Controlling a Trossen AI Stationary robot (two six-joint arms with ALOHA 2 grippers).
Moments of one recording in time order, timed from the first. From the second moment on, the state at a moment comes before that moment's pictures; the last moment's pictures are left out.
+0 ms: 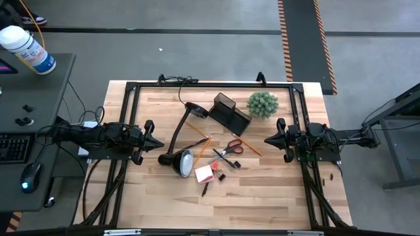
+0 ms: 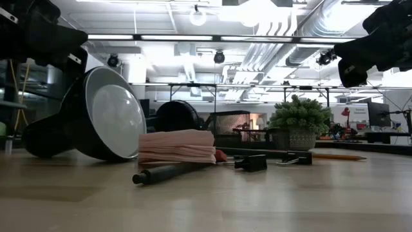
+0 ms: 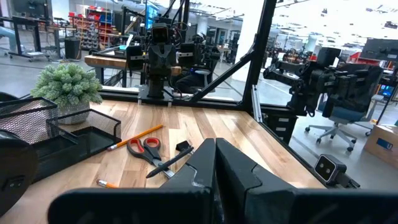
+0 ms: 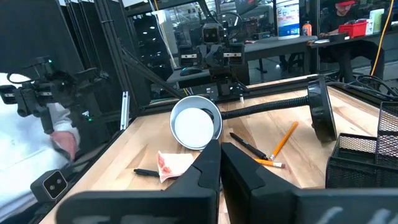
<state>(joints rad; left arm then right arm) -0.03 0.01 0.01 0.02 0.02 -0.14 0.07 0.01 0.01 0.01 0.00 0.20</state>
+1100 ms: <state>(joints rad) -0.03 0.01 0.01 0.02 -0.04 -0.14 0.07 0.01 0.01 0.02 0.02 0.15</state>
